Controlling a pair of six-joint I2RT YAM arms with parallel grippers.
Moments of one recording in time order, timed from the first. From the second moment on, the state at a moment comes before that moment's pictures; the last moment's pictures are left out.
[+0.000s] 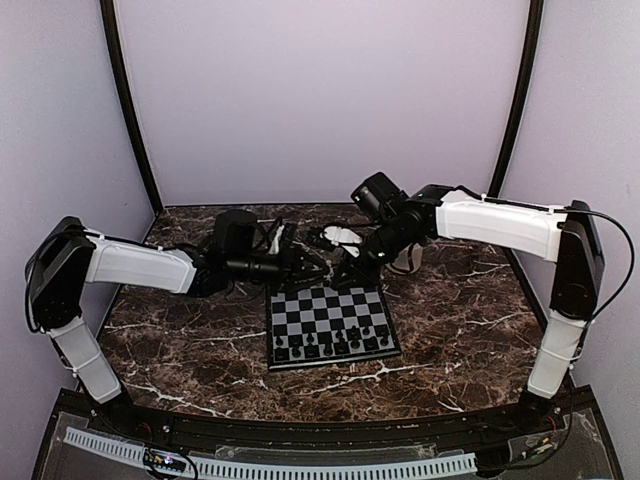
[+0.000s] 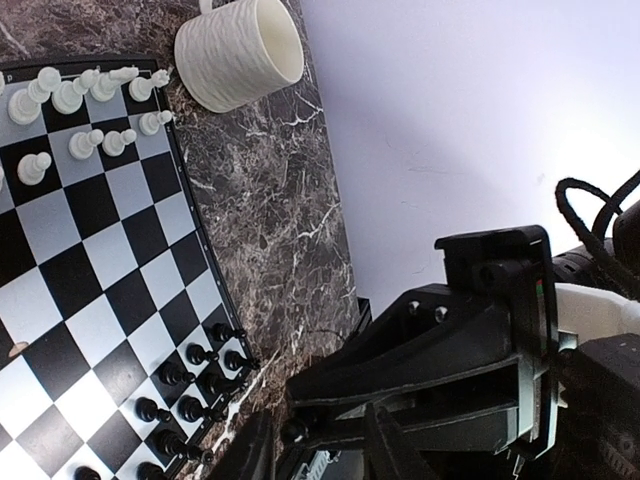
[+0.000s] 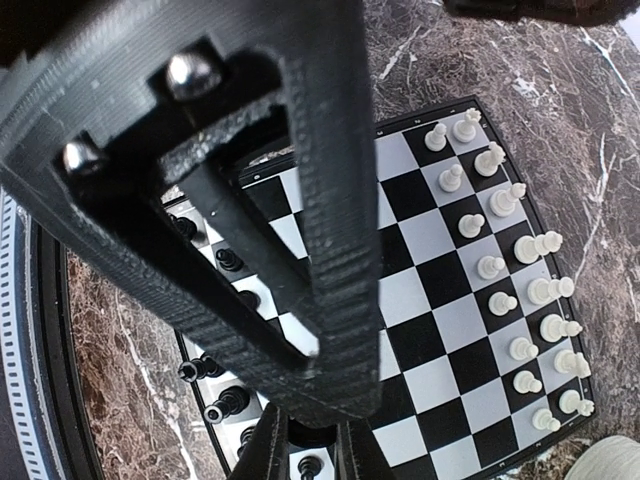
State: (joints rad) left arm -0.73 1.70 0.96 0.35 0.59 -1.09; right arm 0.82 1.83 1.54 -0.74 -0.41 -0.43
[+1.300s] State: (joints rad) left arm -0.73 1.80 0.97 0.51 0.72 -1.16; right arm 0.80 1.82 1.56 -0.78 -0.41 -0.41
